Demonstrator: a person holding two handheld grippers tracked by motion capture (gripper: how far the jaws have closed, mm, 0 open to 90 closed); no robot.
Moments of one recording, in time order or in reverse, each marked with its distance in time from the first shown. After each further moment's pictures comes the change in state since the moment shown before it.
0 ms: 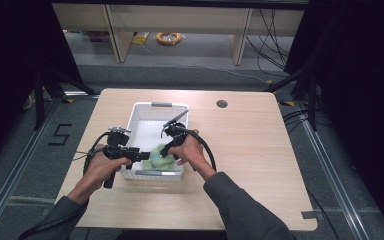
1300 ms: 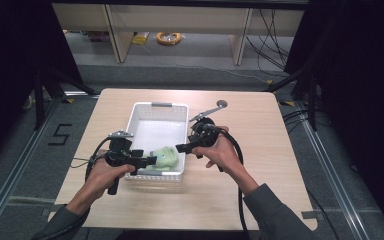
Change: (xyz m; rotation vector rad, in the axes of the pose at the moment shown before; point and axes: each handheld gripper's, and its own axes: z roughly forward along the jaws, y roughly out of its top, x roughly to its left) left arm -0.033 -0.011 -0.011 -0.101 -0.092 0.018; right arm -0.010 -0.047 -0.097 -0.239 0.066 -0.085
